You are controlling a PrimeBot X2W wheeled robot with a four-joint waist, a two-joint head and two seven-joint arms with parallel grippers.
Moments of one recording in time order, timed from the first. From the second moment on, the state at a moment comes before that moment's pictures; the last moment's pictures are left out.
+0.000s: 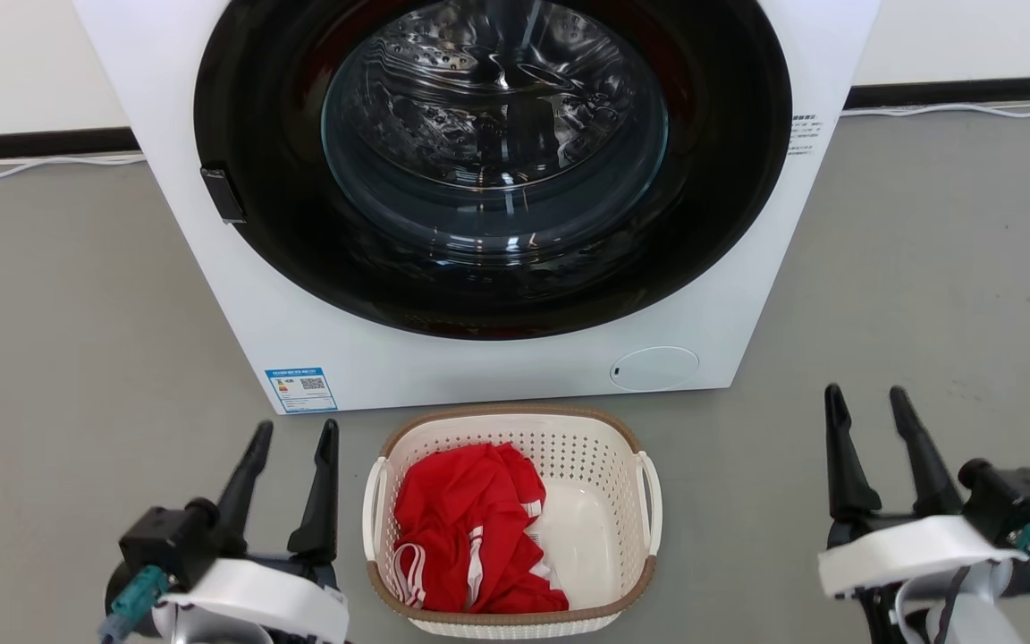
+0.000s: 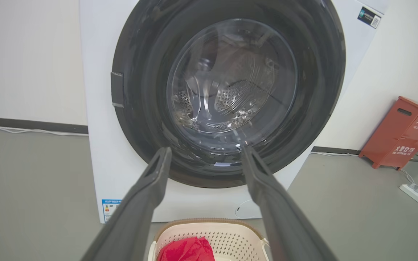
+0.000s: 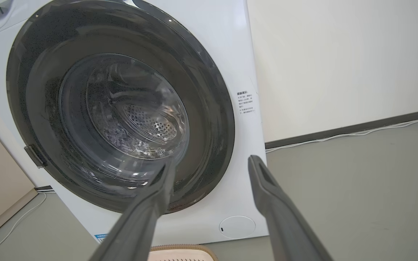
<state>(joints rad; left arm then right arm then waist) -0.05 0.08 -0.07 0.18 -0.31 -0.12 -0.26 -0.13 -0.06 -0.07 0.30 0.25 0.12 -0.25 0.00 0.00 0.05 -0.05</state>
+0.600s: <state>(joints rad) -0.01 0.06 -0.06 0.24 -0.45 -0.12 -0.22 -0.08 -0.05 -0.07 0.35 0.39 0.12 -0.21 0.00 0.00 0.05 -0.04</state>
